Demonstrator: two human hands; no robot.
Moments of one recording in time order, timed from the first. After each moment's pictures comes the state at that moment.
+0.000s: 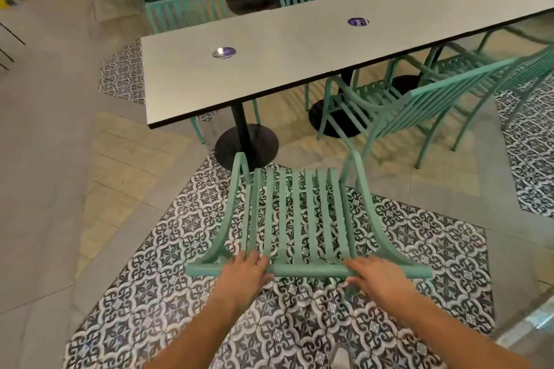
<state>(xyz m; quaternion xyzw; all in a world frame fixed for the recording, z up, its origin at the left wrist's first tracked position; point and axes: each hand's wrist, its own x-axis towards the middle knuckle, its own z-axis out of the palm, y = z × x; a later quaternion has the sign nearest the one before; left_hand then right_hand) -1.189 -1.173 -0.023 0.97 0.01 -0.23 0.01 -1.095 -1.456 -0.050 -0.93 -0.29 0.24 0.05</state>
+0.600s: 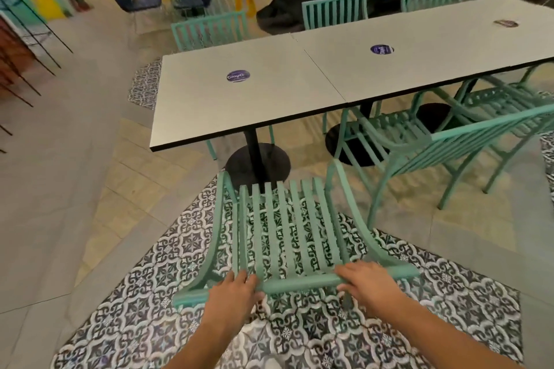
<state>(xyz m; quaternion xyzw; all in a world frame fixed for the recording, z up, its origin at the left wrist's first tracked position) -1.092 -1.192 -0.025 0.97 0.12 -0.20 0.03 -0.938 -1.446 -0.042 -0.89 -0.39 0.22 0.04</state>
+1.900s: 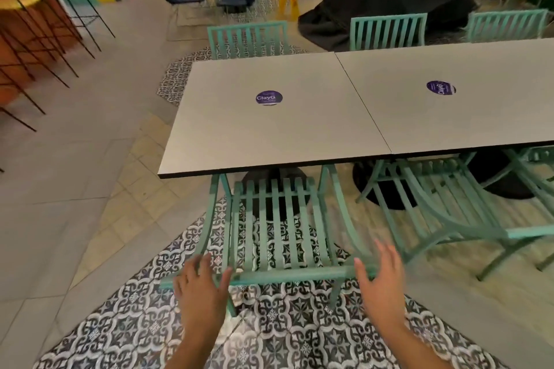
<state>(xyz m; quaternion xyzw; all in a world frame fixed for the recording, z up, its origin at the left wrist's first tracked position) -0.944 -1.059 -0.055 0.86 0.47 0.11 0.17 -0.747 -1.320 -0.050 -0.93 -0.09 0.02 0.35</state>
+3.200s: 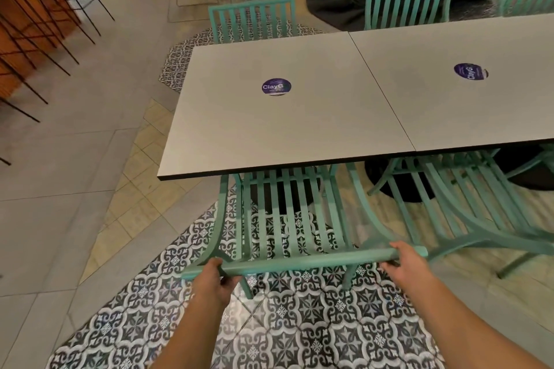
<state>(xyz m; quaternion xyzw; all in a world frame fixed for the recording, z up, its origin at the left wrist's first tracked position) -0.865 -1.001 -0.051 0.15 0.65 0.16 0.73 -0.644 -1.267 -0.035 -0.48 0.42 0.24 0.73</state>
